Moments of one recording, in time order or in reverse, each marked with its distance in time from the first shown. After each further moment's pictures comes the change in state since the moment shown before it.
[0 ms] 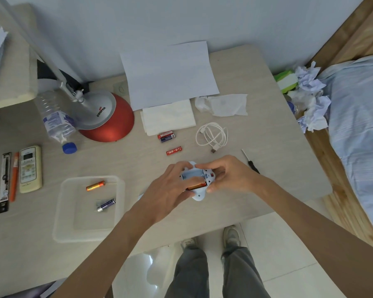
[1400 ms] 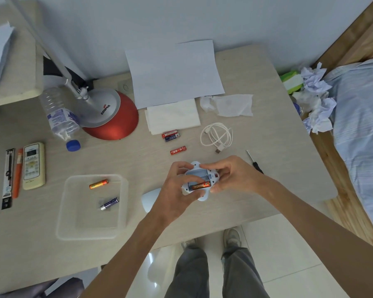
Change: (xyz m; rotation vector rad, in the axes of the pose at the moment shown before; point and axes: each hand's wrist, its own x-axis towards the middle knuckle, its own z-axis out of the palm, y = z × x) left_hand 0.005 0.005 0.039 -0.617 0.267 -0.391; right_hand 0.005 0.014 -0.002 0.046 -0.004 0.040
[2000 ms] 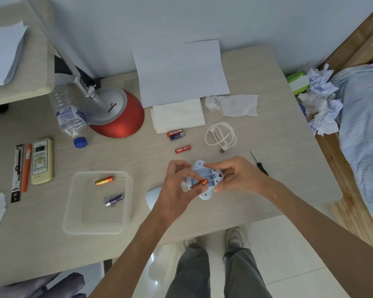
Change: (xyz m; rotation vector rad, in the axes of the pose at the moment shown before) left_hand -0.009 0.014 -0.008 -0.098 0.112 -0.039; right_hand -0.001 0.003 0.002 -0.022 0.045 0.005
